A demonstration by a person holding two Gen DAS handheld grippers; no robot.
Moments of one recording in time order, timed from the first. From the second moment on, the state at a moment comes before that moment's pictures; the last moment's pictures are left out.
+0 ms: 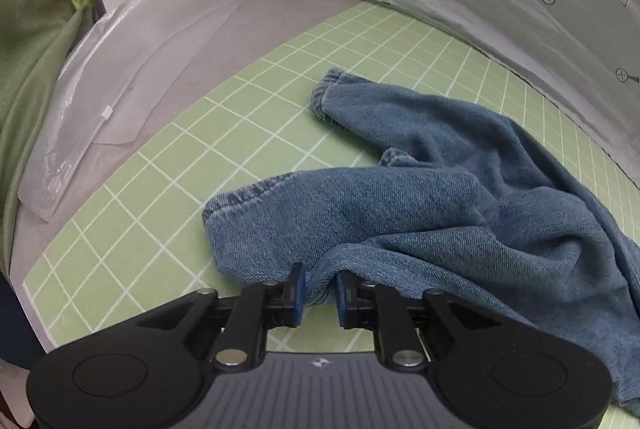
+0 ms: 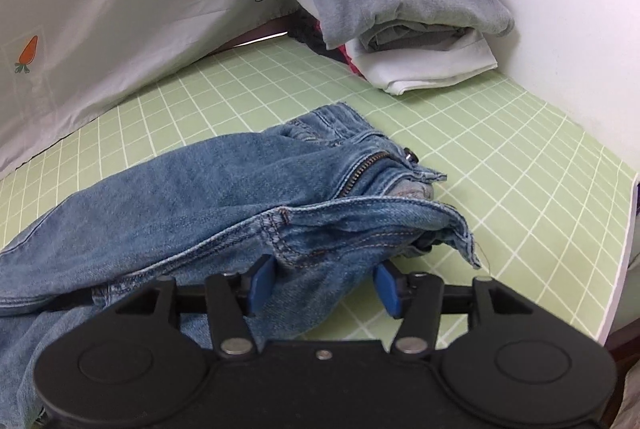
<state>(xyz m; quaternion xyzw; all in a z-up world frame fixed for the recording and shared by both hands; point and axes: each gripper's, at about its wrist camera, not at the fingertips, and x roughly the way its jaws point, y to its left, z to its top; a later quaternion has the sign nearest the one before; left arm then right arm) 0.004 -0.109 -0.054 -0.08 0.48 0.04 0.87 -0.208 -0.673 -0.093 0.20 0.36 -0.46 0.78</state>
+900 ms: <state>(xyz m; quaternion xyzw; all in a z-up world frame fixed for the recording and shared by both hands) 0.069 -0.130 -0.033 -0.12 0.48 0.03 0.87 -0.107 -0.620 -0.096 0.40 0.35 -0.31 0.79</state>
